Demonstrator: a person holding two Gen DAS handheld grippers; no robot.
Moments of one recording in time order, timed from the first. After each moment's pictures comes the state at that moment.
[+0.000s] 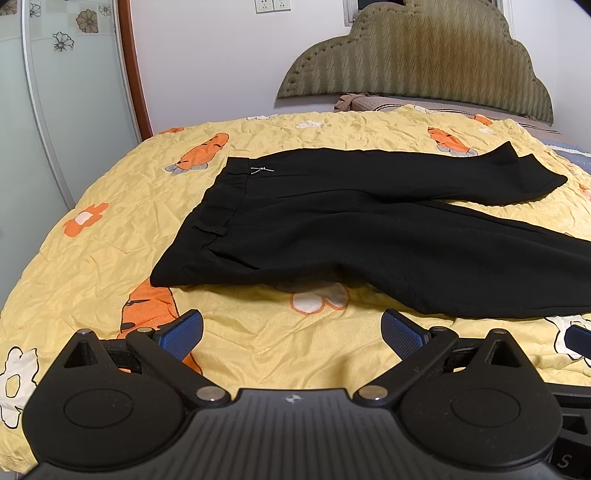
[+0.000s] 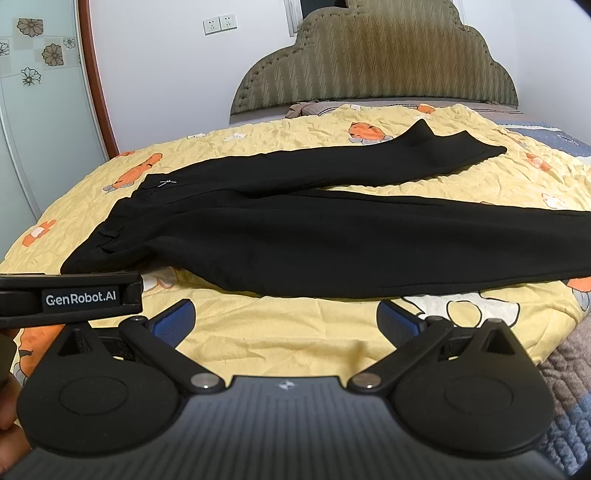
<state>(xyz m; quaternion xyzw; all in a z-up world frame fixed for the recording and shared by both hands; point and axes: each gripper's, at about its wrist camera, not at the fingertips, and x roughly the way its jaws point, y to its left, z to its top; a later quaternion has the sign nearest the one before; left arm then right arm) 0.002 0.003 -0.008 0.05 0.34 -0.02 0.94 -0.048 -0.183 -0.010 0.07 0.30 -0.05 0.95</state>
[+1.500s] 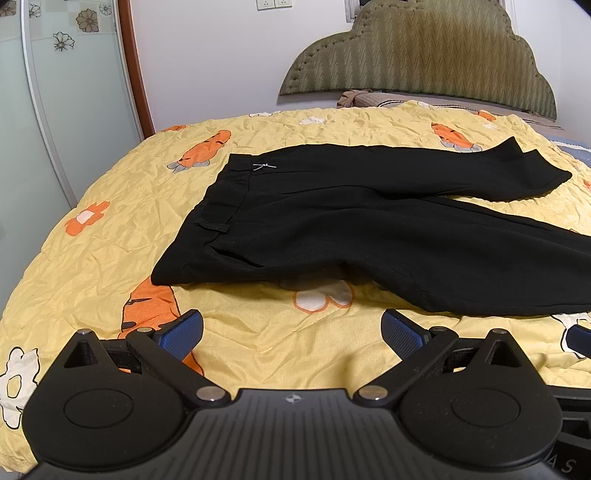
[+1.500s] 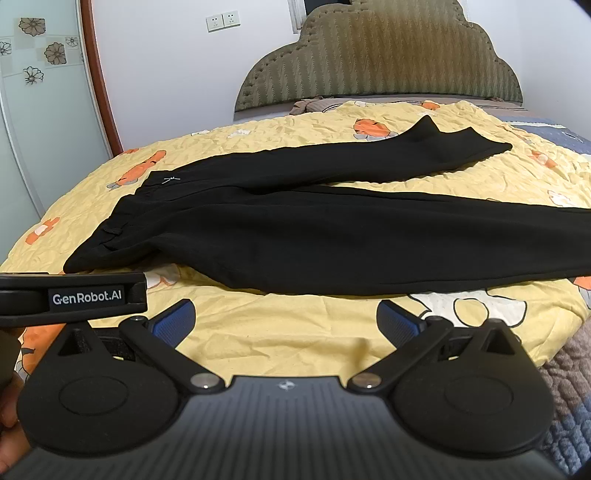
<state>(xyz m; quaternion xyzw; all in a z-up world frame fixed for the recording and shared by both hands) 0.006 0.004 -0.011 0.06 0.35 -0.01 0.94 -0.045 -0.183 -0.015 0.08 0.31 -0.04 0.95</state>
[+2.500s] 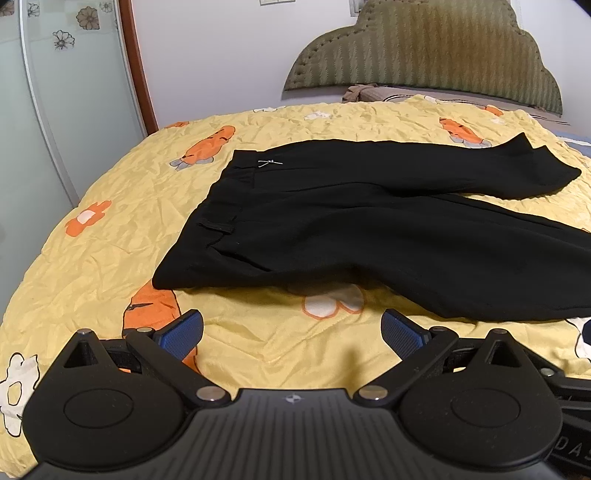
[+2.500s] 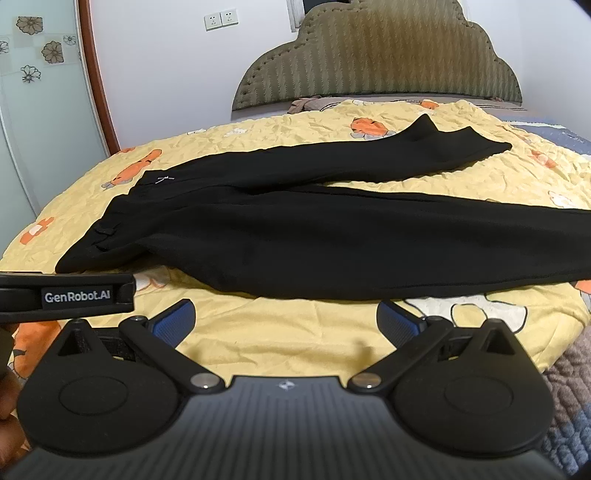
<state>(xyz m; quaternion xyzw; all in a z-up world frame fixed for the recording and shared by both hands) 0.025 0.005 -0.015 0.06 0.36 0.00 0.93 -0.037 -0.185 -0.018 0.08 0.31 -0.05 0.95</state>
